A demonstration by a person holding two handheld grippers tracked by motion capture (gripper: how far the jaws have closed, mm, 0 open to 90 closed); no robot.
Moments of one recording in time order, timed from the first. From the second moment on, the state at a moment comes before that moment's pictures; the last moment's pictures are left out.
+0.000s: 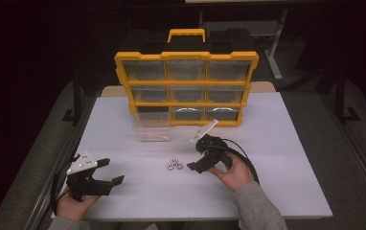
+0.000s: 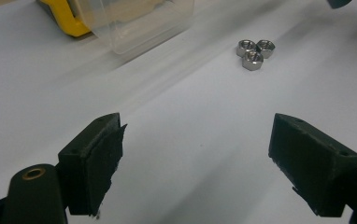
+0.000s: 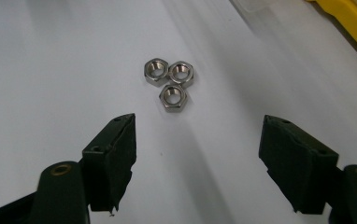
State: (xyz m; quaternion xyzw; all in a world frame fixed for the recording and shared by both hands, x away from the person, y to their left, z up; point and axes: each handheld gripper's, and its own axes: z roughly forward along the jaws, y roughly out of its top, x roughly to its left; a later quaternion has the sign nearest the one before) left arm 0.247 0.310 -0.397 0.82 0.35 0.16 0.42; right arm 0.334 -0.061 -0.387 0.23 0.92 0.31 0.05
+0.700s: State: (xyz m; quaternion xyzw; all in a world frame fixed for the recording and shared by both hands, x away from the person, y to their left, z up) left arm 0.248 0.310 -0.395 0.82 0.35 0.16 0.42; right arm 0.354 -0.016 -0.422 0.20 0.94 0.27 0.02
